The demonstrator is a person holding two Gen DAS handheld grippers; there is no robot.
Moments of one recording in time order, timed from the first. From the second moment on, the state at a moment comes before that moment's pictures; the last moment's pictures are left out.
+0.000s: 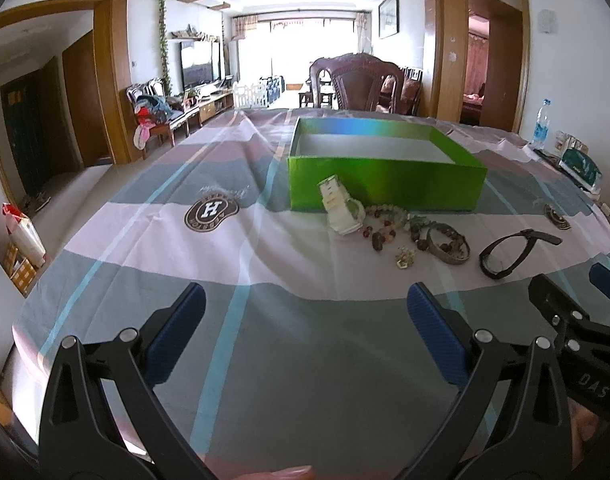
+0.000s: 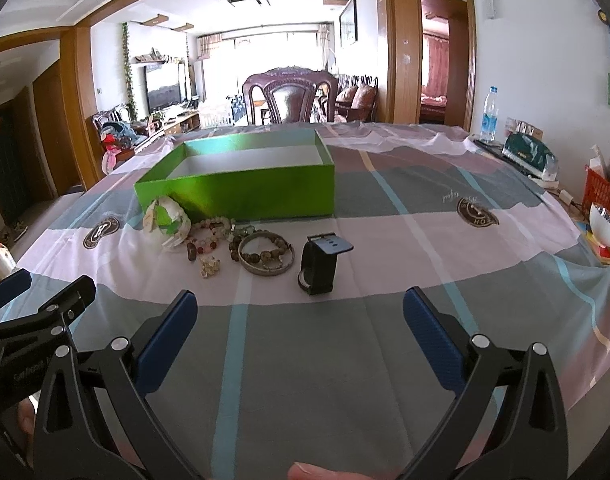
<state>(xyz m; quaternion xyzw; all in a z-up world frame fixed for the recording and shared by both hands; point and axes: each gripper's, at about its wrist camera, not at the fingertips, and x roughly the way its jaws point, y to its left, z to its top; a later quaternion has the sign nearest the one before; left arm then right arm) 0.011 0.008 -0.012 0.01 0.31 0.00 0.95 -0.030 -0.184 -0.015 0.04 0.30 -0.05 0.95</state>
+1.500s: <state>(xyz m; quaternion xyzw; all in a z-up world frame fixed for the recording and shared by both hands) 0.180 0.015 -0.023 -0.04 0.47 -0.09 0.88 0.072 -0.217 -0.037 0.06 0.45 0.05 0.89</state>
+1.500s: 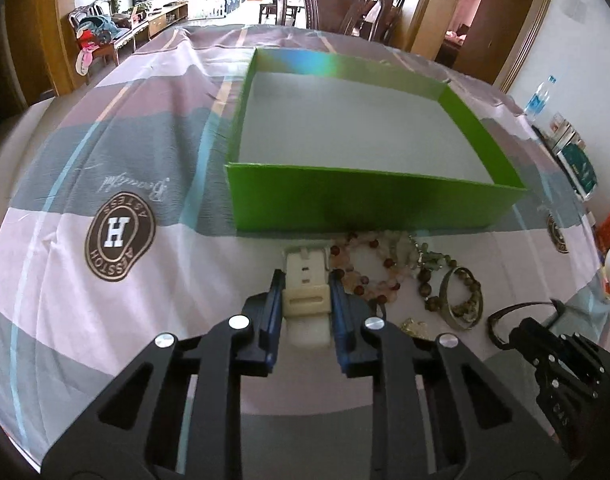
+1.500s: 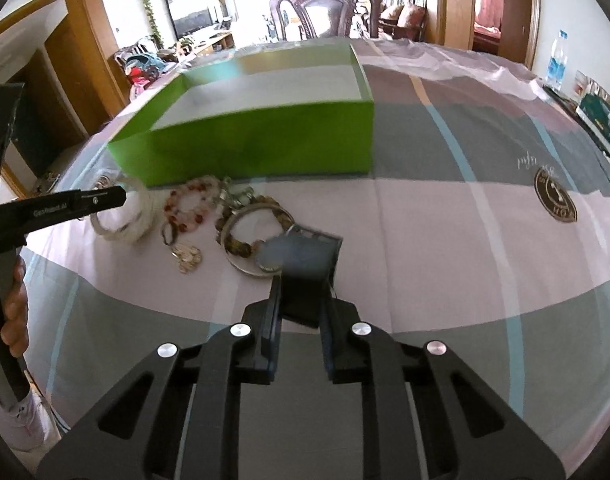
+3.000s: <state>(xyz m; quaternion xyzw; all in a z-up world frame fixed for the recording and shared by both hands) 0.258 0.010 0.032 -0.06 0.39 -0.08 0.92 0.211 -0.198 0.005 0.02 0.38 0.04 0.92</state>
